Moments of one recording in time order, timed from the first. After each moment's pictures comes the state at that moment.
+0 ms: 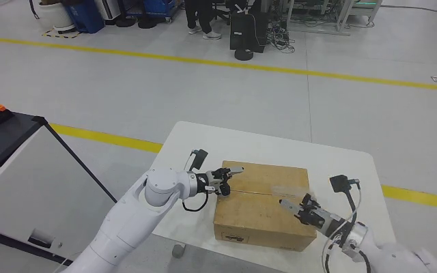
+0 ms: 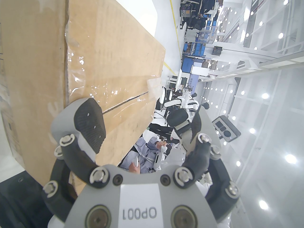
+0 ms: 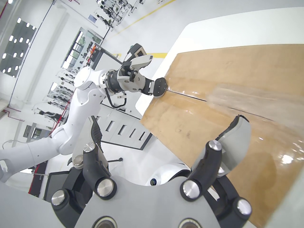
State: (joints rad) left arm 1.02 -1.17 -0.94 -1.51 -0.33 0.39 -0.71; right arm -1.93 -0.81 1.73 -2.23 0.03 -0.03 0.62
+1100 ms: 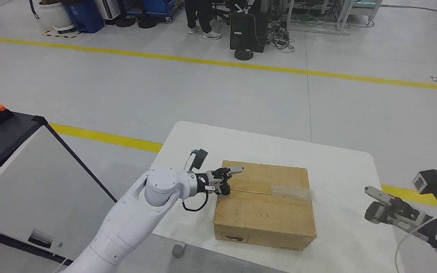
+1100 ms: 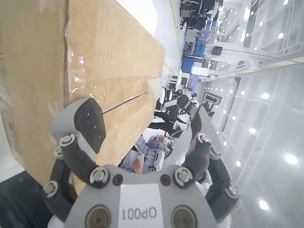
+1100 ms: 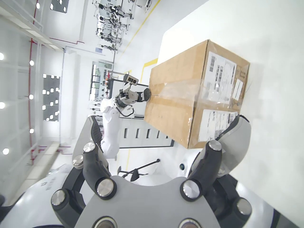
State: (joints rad) left arm 1.02 -1.17 -0.94 -1.51 -0.33 0.39 -0.71; right arm -1.95 -0.80 2.21 -1.87 0.54 0.12 1.14
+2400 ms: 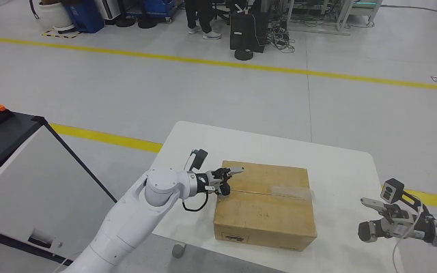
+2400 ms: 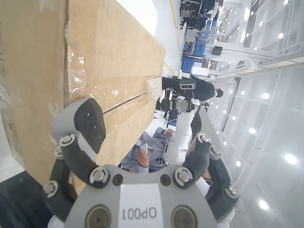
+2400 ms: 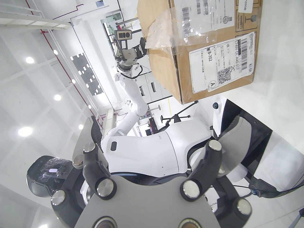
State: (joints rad) left arm 1.02 -1.17 -0.94 -1.51 -0.33 0.39 -0.71; right arm -1.61 -0.66 1.82 -1.40 0.65 0.21 1.54
